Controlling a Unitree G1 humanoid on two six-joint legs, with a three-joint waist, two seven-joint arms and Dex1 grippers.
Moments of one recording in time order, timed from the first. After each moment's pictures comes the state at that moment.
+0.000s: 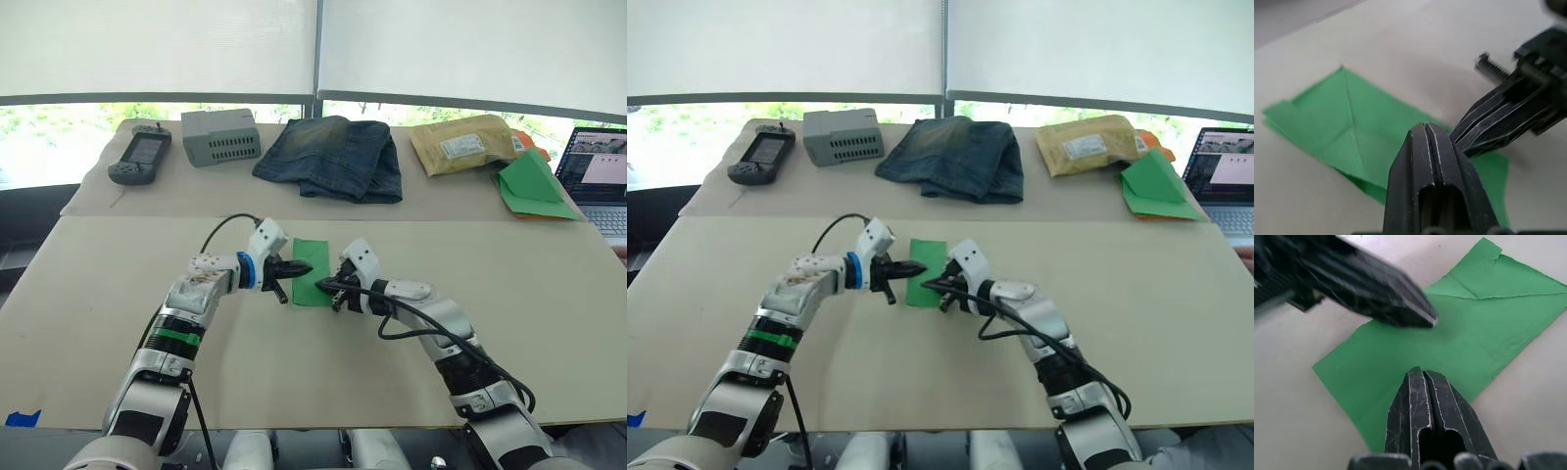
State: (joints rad) left arm -0.63 0.37 -0.19 0.39 -0.19 0.48 -0.97; right arm -0.48 -0.28 0.26 0.06 0.21 0.65 0.66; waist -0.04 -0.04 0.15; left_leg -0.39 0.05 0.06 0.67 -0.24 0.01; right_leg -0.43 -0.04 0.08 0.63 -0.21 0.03
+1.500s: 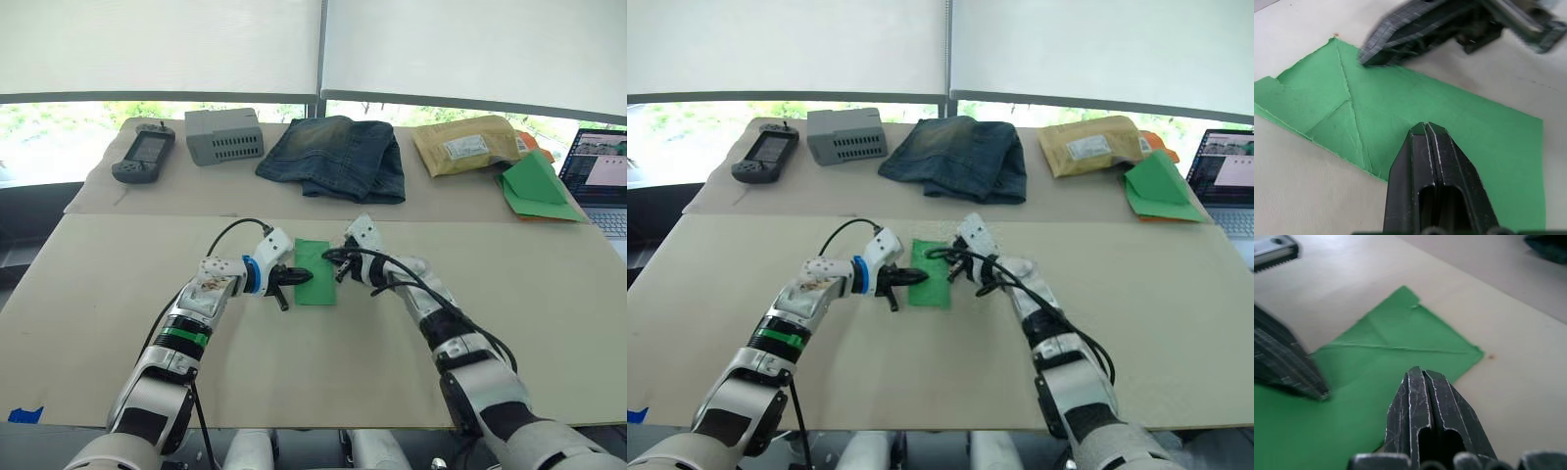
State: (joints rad) left arm -0.64 0.37 -0.21 0.44 -0.12 0.37 -0.99; right arm -0.65 -0.21 0.17 0.56 0.07 0.19 0.77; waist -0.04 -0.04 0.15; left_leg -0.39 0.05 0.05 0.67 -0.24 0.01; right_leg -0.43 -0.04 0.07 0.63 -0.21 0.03
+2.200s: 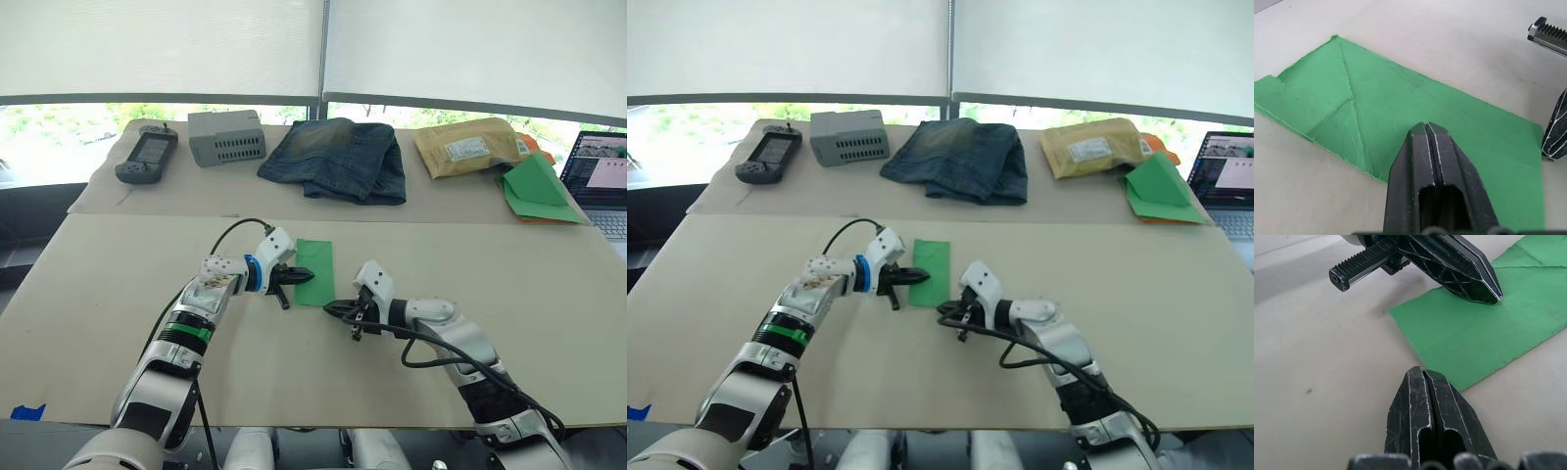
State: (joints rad) left arm -0.68 0.35 -0.22 0.52 -0.12 0.33 -1.00; right arm -0.34 -0.36 0.26 -0.05 0.18 0.57 0.87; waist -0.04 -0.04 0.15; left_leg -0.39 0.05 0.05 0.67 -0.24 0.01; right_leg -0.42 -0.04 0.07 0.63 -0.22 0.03
